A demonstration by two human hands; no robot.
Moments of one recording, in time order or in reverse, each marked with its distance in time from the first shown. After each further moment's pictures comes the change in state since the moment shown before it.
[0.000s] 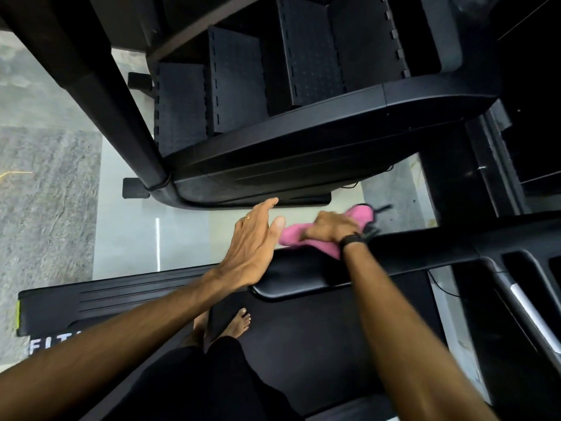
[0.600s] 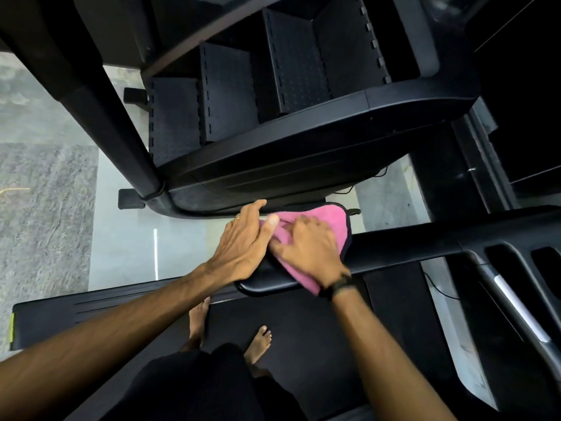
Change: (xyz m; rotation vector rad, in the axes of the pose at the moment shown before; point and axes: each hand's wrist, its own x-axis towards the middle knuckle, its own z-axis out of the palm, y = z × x) left_hand 0.000 0.012 0.004 0.156 -0.032 -0.023; right_hand -0.057 -0.008 0.044 0.093 0.426 -0.314
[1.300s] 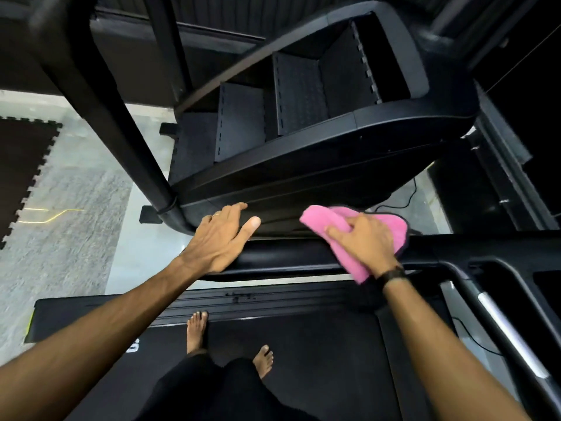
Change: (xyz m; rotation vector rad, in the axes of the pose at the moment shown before) left_hand -0.004 0.035 0.042 0.420 0.115 0.007; right_hand -0.013 0.185 -0.038 0.054 0.154 0.104
